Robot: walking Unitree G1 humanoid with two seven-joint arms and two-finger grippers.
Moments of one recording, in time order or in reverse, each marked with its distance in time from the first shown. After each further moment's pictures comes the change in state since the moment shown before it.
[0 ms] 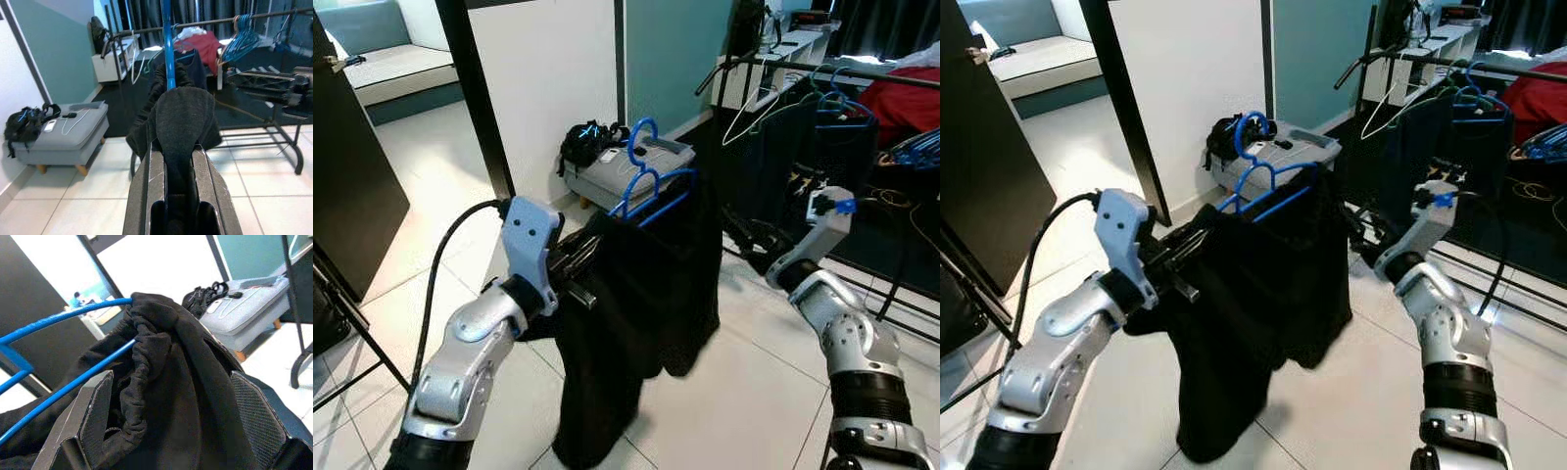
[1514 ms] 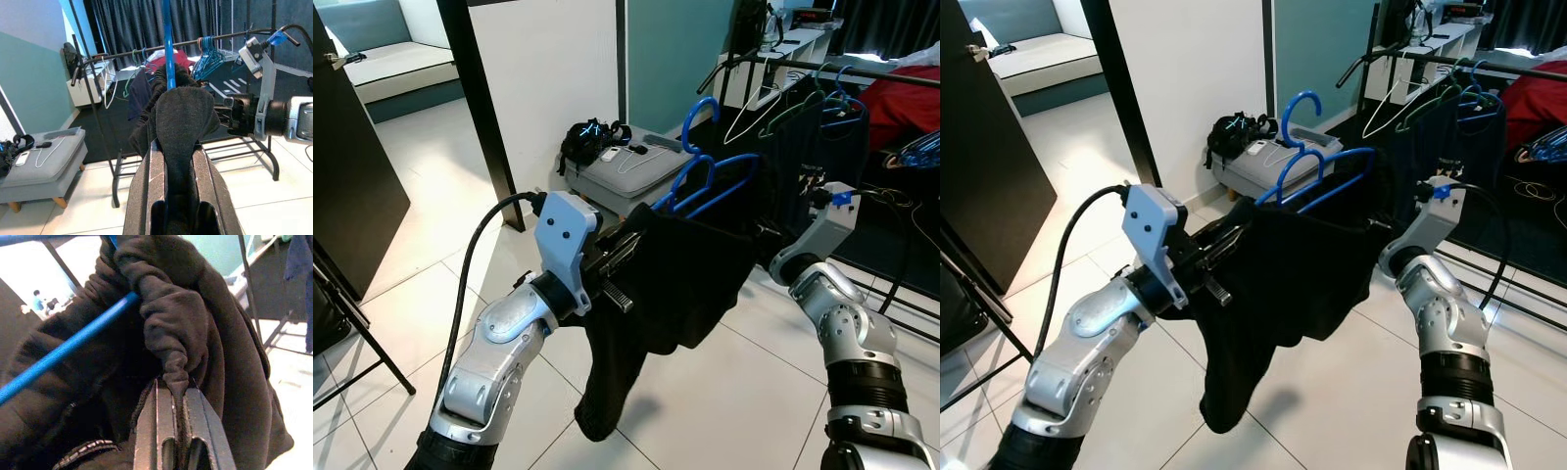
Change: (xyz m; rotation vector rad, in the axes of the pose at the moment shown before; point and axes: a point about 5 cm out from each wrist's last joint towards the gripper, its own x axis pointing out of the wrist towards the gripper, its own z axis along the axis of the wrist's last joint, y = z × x) left arm 0.012 -0.030 0.015 0.005 -0.093 -0.120; right arm 0.006 -0.006 0.005 -0.053 0.002 -0.130
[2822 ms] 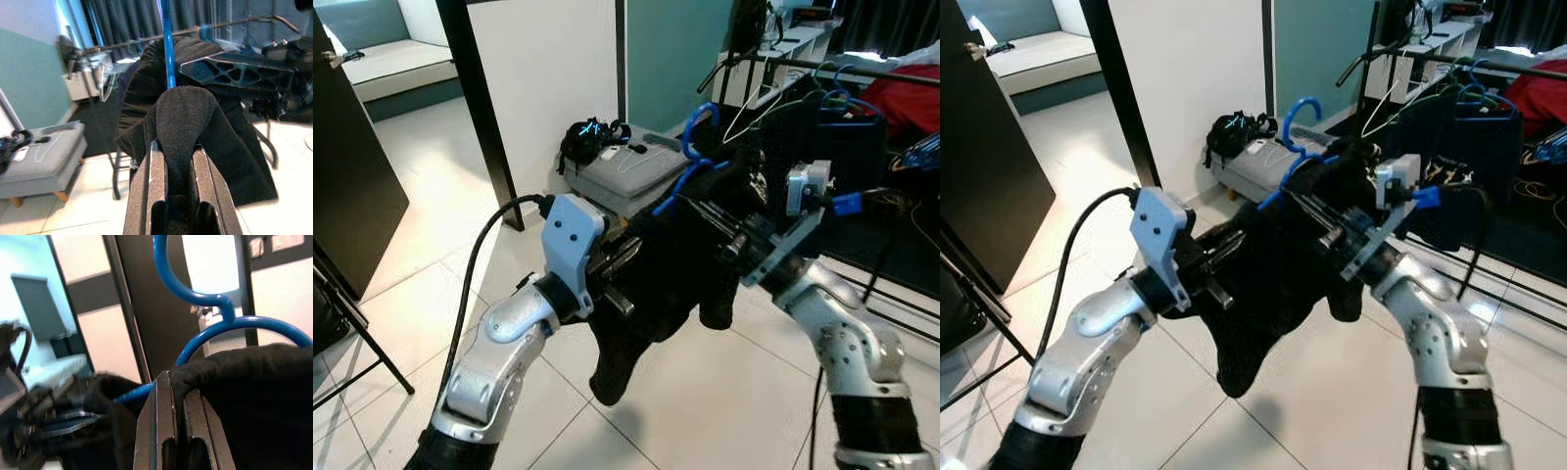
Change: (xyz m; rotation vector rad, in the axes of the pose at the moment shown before) left arm -0.005 0.004 -0.006 0.036 0.061 -0.068; right arm -0.046 0.081 0.015 -0.119 -0.057 0.805
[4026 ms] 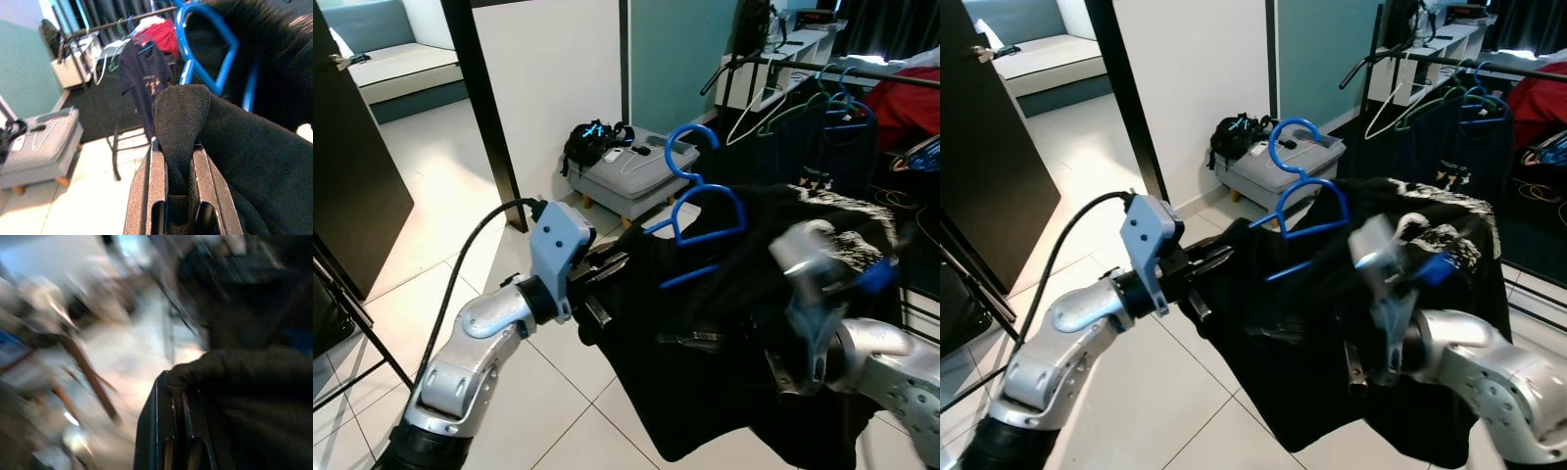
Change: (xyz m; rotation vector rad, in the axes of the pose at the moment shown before) left arm -0.012 0.020 -0.007 0.024 0.080 -0.015; right arm -0.061 0.045 -0.019 0.026 0.548 0.368
